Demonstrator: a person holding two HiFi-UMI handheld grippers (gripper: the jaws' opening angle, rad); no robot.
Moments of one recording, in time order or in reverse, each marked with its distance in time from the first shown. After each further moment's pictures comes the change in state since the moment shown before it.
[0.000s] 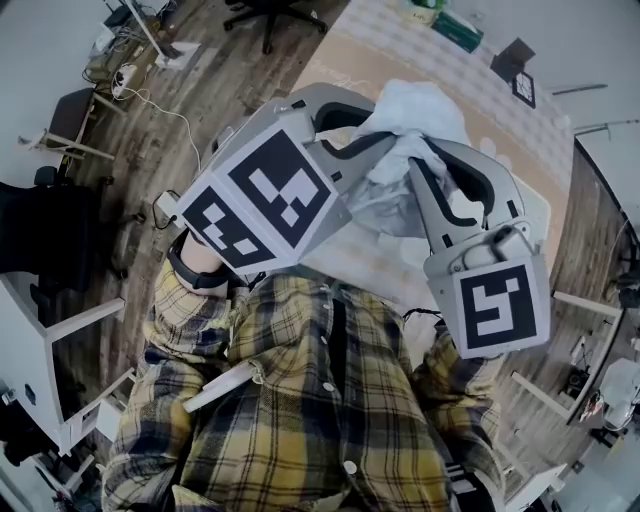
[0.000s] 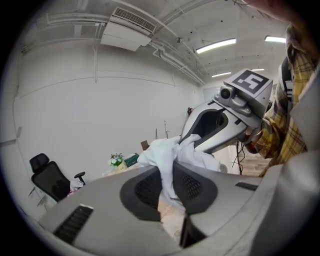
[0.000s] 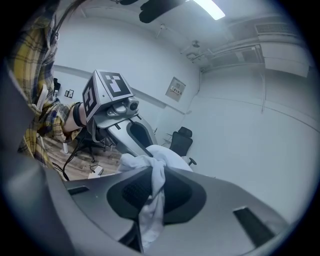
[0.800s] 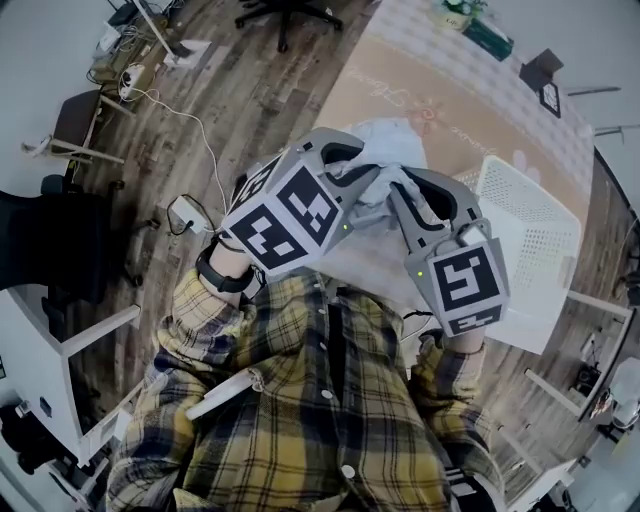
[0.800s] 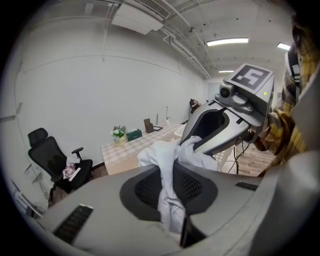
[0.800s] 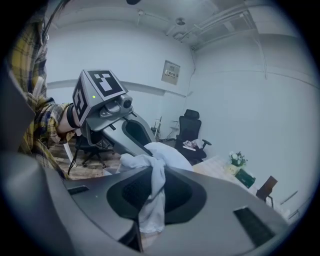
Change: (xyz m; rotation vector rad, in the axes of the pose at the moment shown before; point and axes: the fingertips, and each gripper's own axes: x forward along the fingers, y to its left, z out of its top) left arm -0.006 0.031 -0.143 -0.111 0.136 -0.049; right arm 0.120 0.079 -0.035 0.199 0.073 0.110
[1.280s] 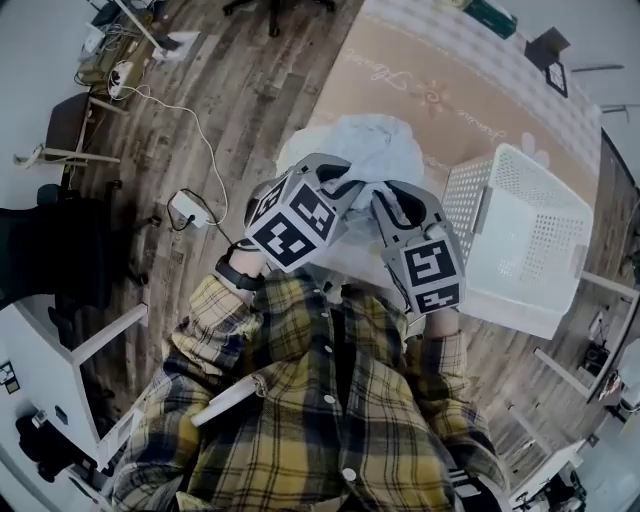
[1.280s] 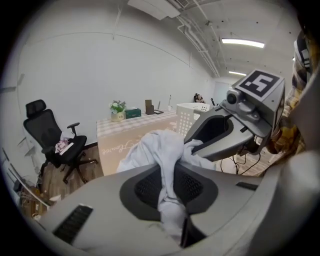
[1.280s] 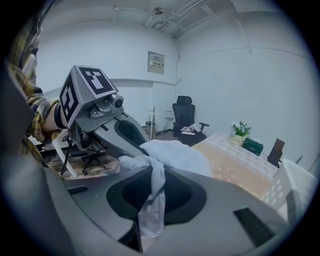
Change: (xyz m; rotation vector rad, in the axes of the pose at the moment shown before) left arm 0.053 -0.014 -0.096 -0.153 0.105 -0.052; right arm 0.063 0.029 -0.089 0.209 0.071 0.000
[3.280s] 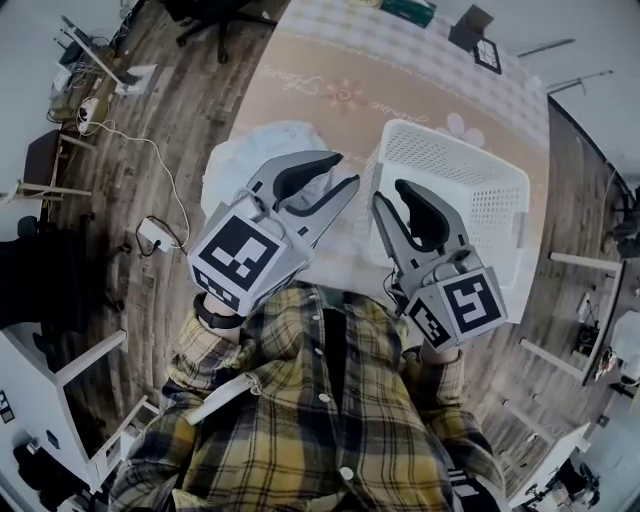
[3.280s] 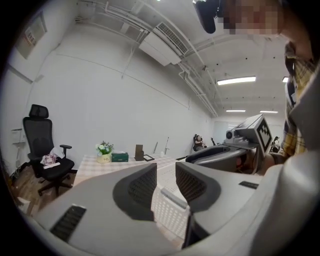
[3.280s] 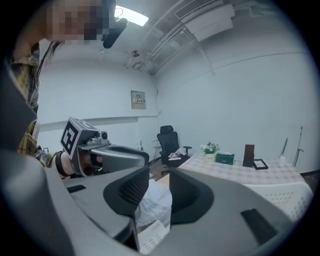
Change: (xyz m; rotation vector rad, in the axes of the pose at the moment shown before) left arm -0.018 -0.100 0.186 -0.081 -0.502 0.018; right arm -0.197 -0.099 0.031 0.191 -0.353 -0.084
